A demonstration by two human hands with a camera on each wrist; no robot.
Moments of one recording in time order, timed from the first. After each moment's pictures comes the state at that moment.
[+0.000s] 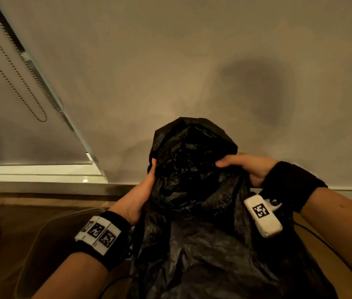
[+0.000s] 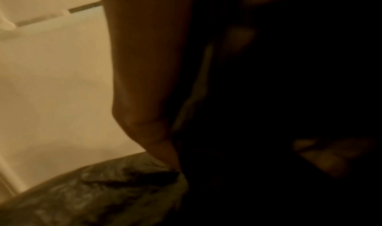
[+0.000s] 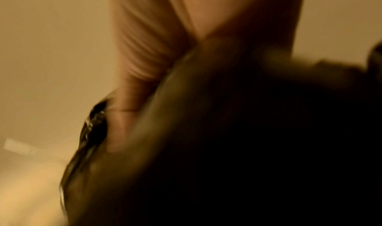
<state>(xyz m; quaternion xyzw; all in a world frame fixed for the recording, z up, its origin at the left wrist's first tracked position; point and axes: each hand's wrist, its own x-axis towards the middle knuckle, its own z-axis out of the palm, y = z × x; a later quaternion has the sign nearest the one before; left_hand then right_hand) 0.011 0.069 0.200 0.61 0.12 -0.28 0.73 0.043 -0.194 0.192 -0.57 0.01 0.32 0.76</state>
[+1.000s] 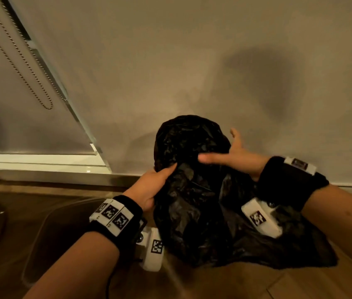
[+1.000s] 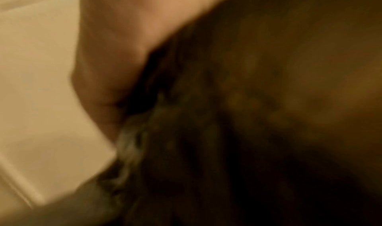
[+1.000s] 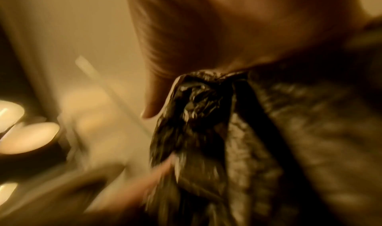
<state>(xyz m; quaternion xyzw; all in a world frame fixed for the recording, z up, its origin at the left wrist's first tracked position) 0.029 0.071 0.165 0.65 0.11 -0.23 0.72 0.047 -0.161 0.191 -0.77 0.05 0.17 0.61</state>
